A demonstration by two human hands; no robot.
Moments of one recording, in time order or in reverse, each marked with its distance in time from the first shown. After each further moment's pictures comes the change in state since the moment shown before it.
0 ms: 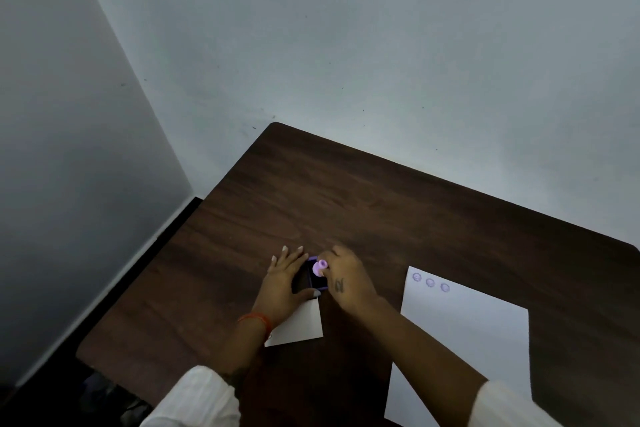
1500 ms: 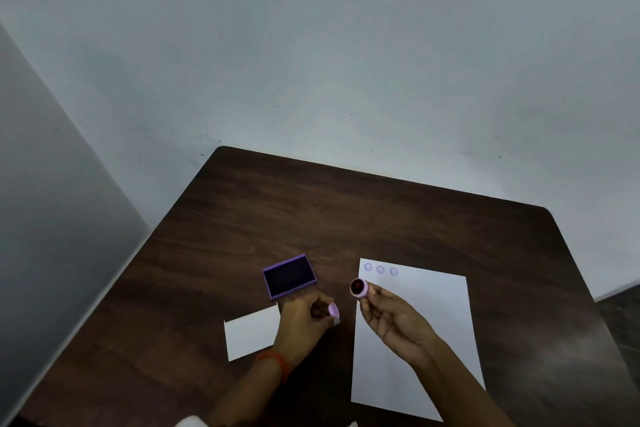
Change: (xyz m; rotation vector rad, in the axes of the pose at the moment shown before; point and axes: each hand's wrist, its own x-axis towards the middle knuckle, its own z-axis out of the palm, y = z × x) left_hand -0.037 0.096 0.055 -0.361 -0.065 -0.017; right_hand -0.132 0.060 -0.061 1.814 0.181 0.719
